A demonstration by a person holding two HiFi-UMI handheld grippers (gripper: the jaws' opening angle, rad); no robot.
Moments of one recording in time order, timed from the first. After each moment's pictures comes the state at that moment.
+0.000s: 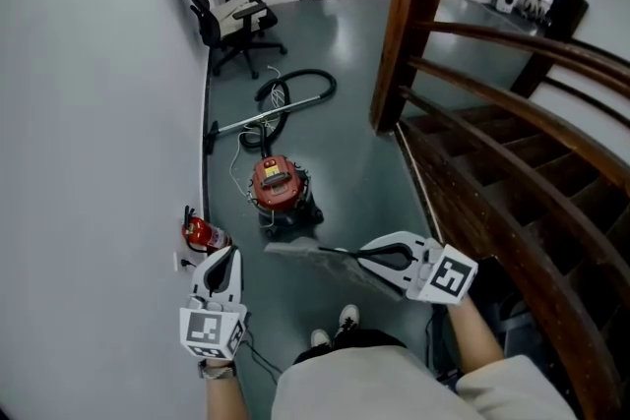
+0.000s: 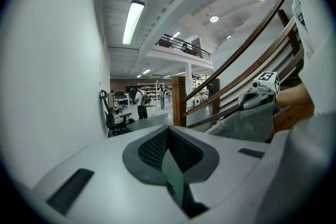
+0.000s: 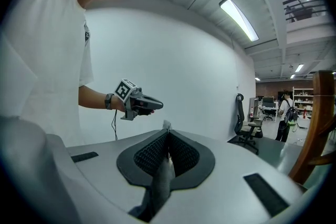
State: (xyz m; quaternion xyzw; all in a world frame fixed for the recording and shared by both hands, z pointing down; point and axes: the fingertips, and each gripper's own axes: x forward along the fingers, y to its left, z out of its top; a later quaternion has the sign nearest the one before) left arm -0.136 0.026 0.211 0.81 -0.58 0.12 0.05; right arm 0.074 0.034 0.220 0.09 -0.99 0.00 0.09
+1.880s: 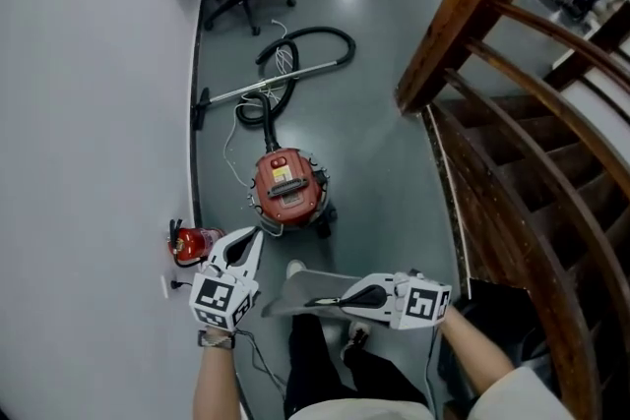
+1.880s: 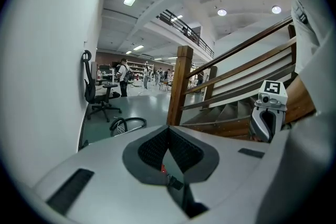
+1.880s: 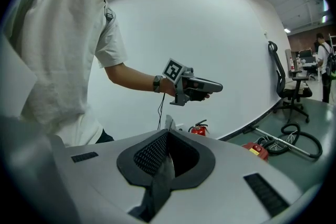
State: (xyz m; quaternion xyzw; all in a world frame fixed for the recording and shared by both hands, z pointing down) left arm -0.205 -0.216 0.452 0.85 -0.48 0.15 0.17; right arm -0.053 -0.066 0.473 -0.12 -0.97 0.10 0.19
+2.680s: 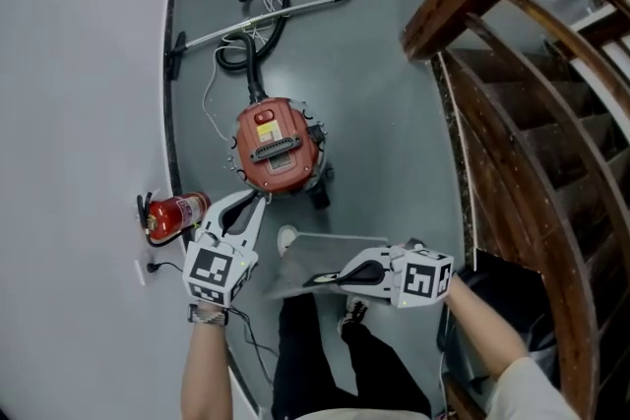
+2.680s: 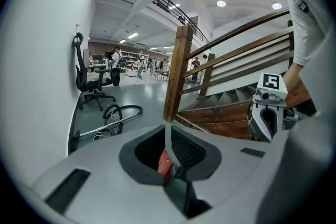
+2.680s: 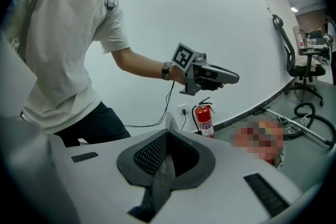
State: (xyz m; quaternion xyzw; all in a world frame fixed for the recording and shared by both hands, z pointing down) left arm -0.194 -0.262 0.580 0.85 -0.45 0.19 0.19; right arm -0.058 -0.087 0.598 -0.18 -0.95 0.13 0.24
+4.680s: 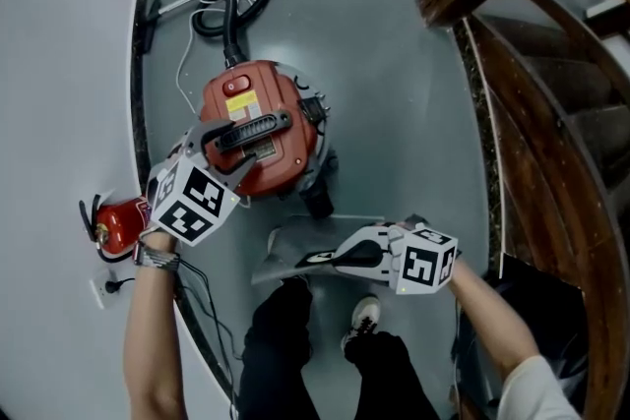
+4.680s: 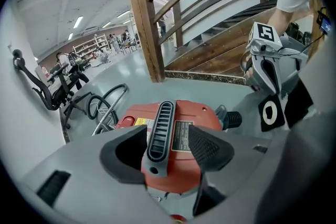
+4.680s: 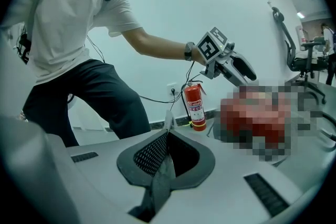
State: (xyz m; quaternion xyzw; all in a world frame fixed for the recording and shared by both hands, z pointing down) left arm -0.196 -0.341 0.813 0.84 -0.28 0.46 0.07; right arm -0.056 -0.131 0.799 -0.19 -0.95 0.09 0.25
